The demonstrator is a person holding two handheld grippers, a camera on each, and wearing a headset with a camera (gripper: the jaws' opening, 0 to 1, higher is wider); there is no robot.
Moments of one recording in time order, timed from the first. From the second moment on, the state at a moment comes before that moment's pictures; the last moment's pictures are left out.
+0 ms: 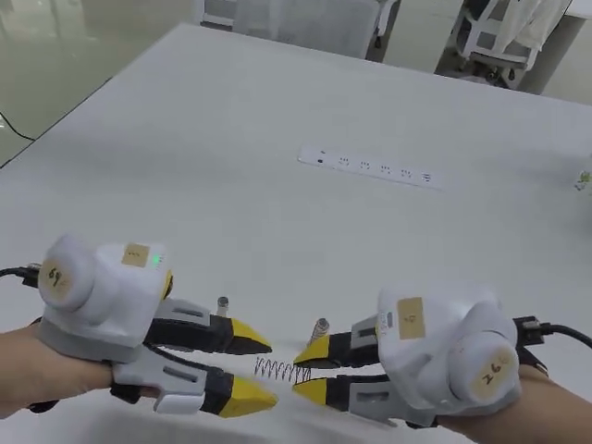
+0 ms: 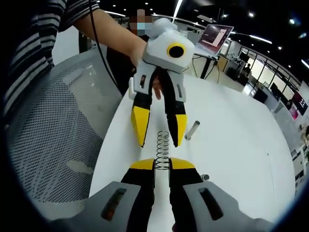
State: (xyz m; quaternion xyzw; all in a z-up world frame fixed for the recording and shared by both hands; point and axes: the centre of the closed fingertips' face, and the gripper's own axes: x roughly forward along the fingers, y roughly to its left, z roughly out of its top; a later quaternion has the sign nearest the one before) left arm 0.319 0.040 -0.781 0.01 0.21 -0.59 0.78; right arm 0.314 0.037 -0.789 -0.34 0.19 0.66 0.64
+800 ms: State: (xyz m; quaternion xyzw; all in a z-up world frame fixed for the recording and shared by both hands) left arm 0.318 0.032 -0.775 0.00 0.19 -0.61 0.77; right arm 0.312 0.035 -0.783 -0.32 0.19 0.67 0.64
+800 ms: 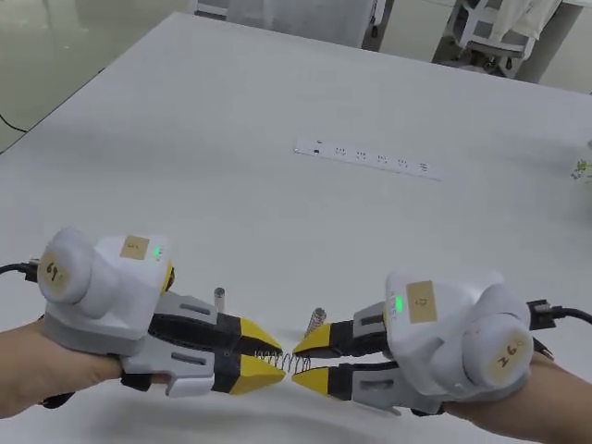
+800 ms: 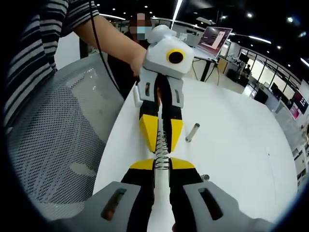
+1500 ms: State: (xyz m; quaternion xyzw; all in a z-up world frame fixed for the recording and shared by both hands) left arm 0.310 0.025 -0.772 0.01 0.18 -0.63 0.75; right arm 0.307 0.030 -0.782 -0.28 0.21 0.67 0.65
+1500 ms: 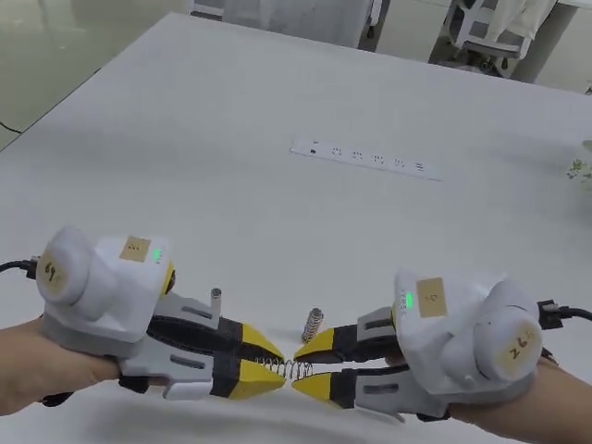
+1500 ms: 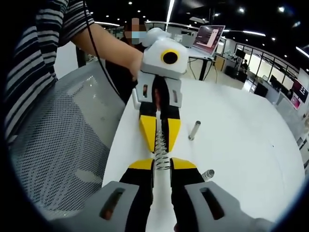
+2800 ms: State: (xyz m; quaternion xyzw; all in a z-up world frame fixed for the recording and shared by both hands) left arm 0.298 0.019 -0.776 0.05 0.19 -0.67 0.72; right arm 0.297 0.026 -0.763 -0.31 0.18 0.68 0.64
